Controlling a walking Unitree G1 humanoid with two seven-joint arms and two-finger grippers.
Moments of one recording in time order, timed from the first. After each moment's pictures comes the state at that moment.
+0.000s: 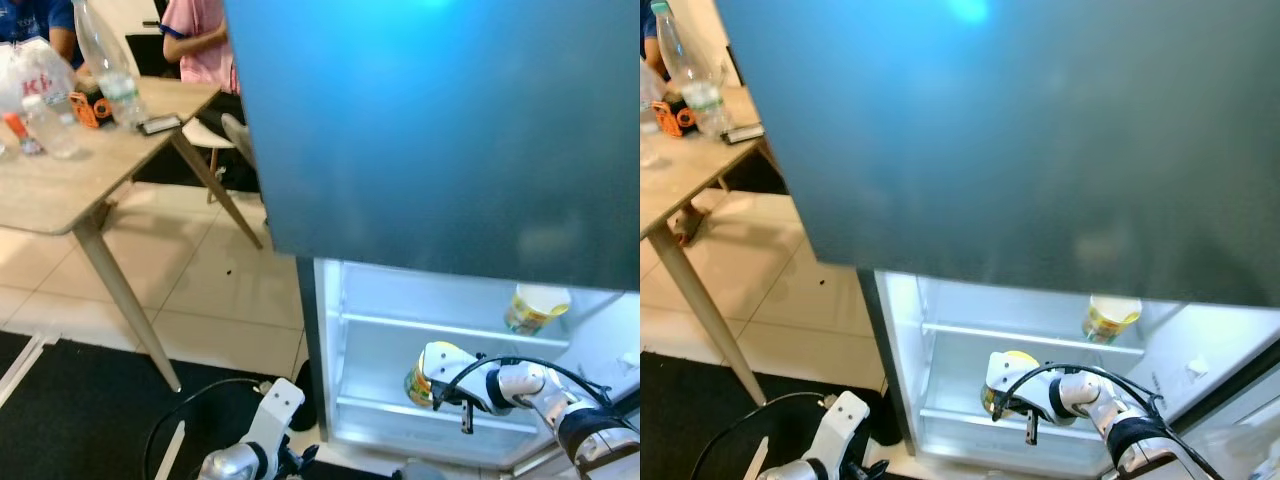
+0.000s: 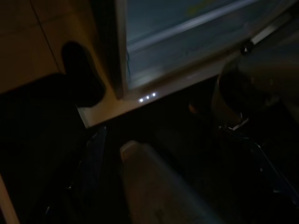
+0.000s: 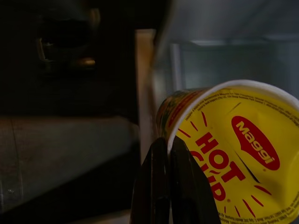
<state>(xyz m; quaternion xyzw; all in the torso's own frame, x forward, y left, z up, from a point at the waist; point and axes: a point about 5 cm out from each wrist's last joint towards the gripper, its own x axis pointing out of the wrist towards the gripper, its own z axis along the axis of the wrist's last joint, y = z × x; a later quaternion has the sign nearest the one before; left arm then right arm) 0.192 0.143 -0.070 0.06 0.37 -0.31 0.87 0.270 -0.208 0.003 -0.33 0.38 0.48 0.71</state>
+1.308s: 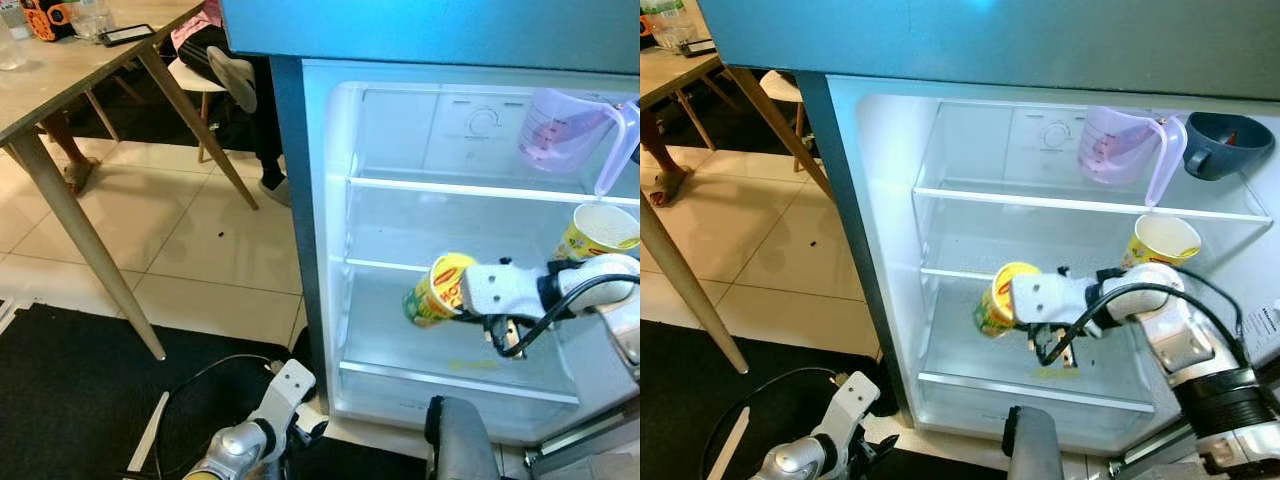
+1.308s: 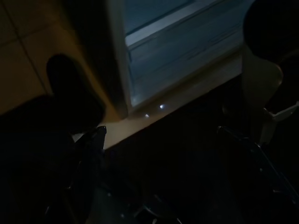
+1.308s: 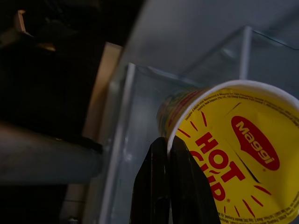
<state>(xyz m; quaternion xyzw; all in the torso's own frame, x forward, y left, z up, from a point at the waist) 0.216 0.126 -0.052 0.10 0.30 -0.36 0.88 0.302 -0.216 0.175 -0.42 0.21 0.53 0.70</state>
